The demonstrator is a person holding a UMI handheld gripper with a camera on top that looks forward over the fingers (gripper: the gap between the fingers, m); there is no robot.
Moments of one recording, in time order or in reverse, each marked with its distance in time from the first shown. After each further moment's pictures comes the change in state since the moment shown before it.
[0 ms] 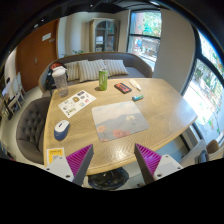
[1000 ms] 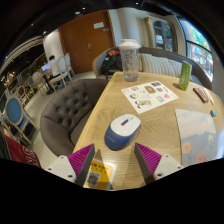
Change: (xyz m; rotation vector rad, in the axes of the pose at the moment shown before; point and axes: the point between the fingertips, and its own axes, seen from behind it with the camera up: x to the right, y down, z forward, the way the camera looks) arm -0.252 0.044 0.137 -0.009 -0.533 -0.289
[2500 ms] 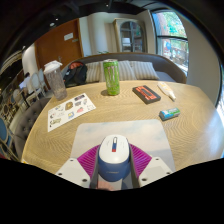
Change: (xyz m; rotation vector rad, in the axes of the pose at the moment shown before) arm 0.310 -0.033 -0.034 0.096 0.207 0.138
